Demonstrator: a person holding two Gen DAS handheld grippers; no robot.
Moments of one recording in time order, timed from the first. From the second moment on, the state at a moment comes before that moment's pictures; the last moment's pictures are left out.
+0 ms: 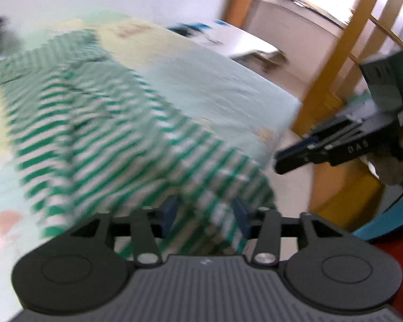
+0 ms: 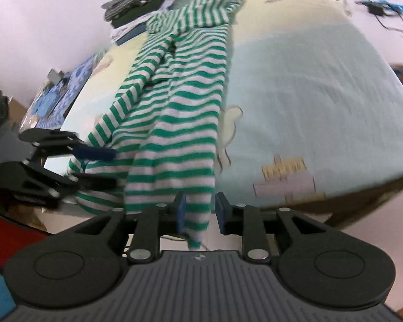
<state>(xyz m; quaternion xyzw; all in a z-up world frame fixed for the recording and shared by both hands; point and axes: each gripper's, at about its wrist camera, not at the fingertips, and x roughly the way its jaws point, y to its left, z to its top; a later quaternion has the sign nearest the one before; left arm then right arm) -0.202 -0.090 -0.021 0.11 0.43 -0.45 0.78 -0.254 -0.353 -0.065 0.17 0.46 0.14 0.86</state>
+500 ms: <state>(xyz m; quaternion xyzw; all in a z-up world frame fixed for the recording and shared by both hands) -0.197 0.055 -0.045 -0.06 0.51 -0.20 0.83 -0.122 -0.225 -0.052 0.08 0.40 0.33 0.85</state>
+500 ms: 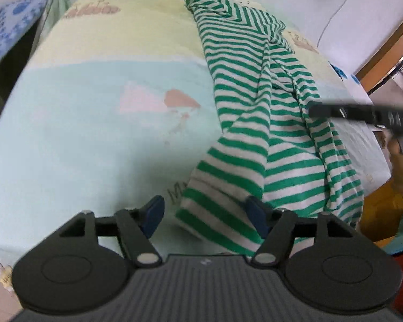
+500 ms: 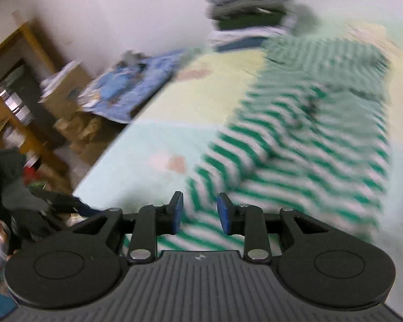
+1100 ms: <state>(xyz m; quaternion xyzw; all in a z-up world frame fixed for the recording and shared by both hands) -0.217 0.024 -0.026 -0.12 0.47 -0.30 0.82 -0.116 -0.197 -0.073 -0.09 0.49 0.33 0.80</state>
